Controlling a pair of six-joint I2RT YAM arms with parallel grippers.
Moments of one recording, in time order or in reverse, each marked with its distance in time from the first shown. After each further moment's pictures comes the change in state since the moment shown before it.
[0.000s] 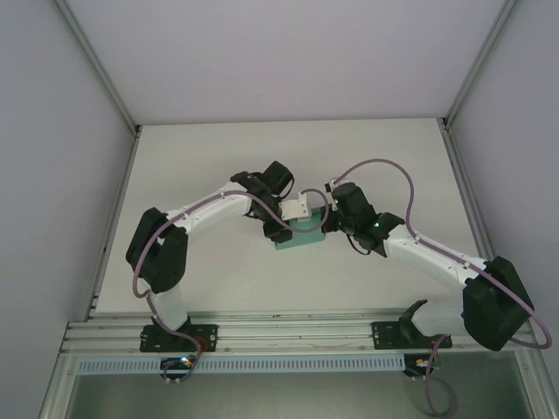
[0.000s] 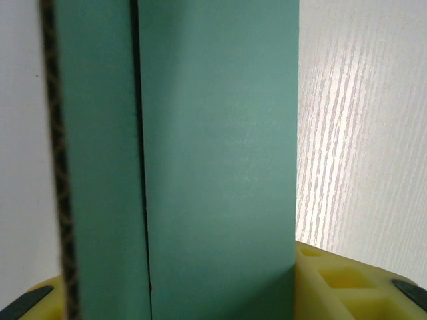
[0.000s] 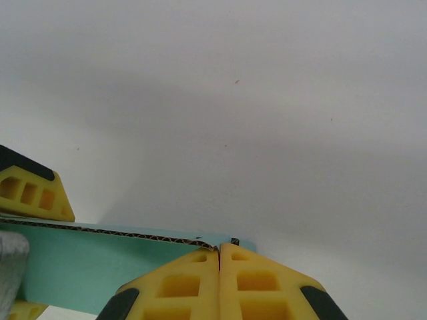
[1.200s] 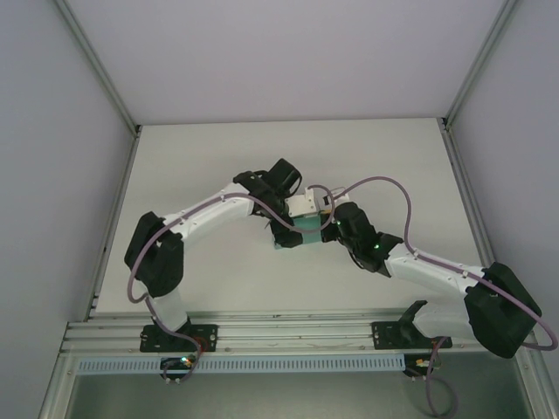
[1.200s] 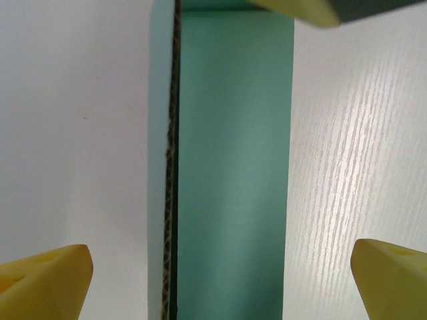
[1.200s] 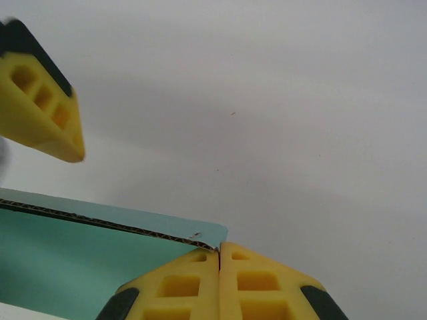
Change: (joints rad) left arm -0.052 -0.040 0.042 0.031 -0.066 -0.080; right arm 0.084 -0.065 -0.219 0.315 0.156 -0.111
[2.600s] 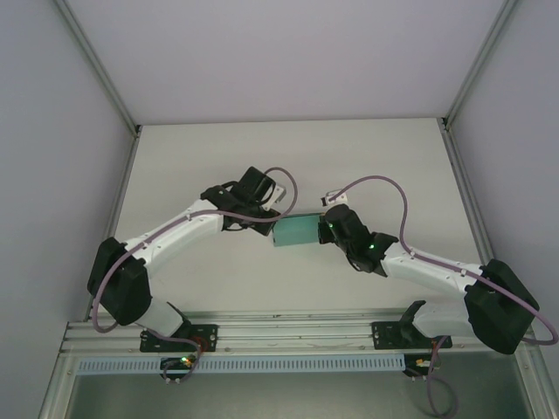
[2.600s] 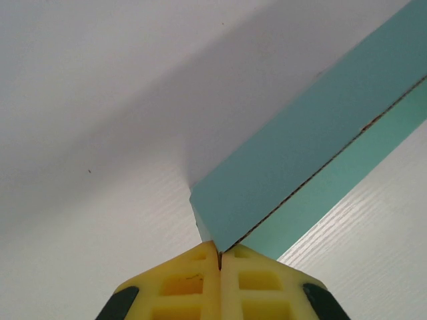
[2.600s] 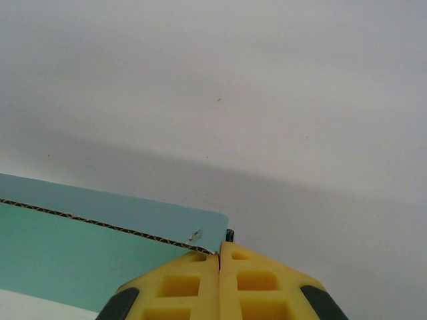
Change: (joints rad) left arm 0.060 -0.250 -0.253 0.111 -0.131 -0.686; right arm 0.059 0.017 0.041 -0.097 0.105 0.082
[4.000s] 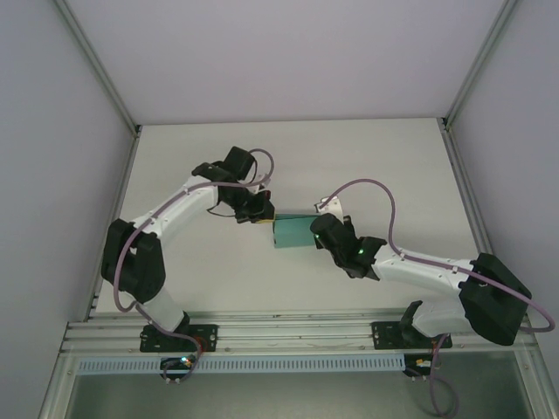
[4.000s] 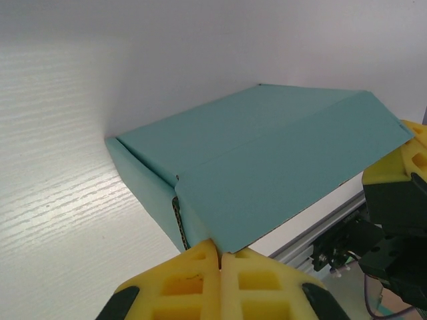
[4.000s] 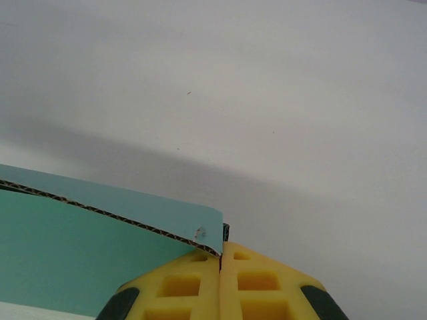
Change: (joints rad) left arm 0.207 0.152 0.148 -0.167 0.500 -0.374; right arm 0.115 0.055 0.039 -0.076 0.226 0.017
